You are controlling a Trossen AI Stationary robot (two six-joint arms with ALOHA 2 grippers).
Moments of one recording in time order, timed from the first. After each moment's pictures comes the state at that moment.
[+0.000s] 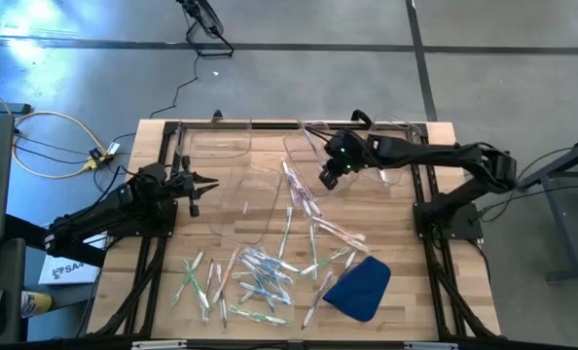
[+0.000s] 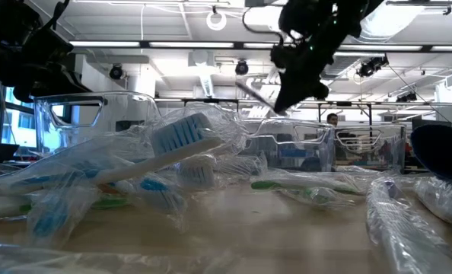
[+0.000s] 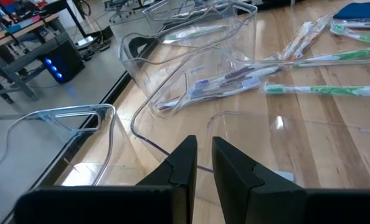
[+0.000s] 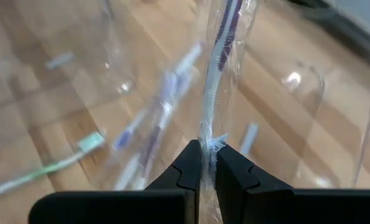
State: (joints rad) left arm 0.45 0.02 0.14 -0.37 0.11 0.33; right arm -0.34 1.48 1.04 -0.45 0.04 0.34
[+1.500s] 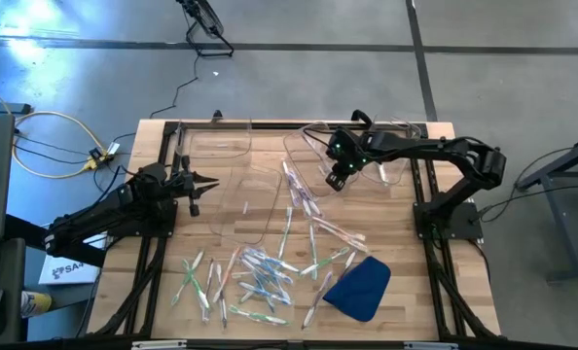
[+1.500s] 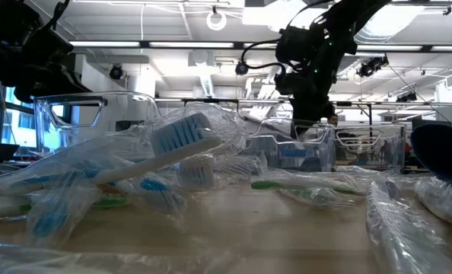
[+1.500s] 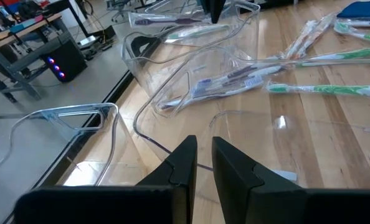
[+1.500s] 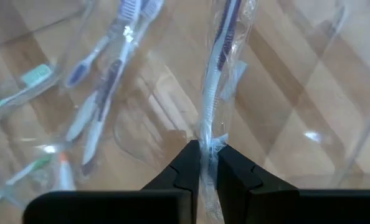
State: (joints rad) left arm 0.45 0.02 0.14 -0.37 0.09 0.33; right arm -0.43 1.57 1.04 -0.59 -0.07 0.21
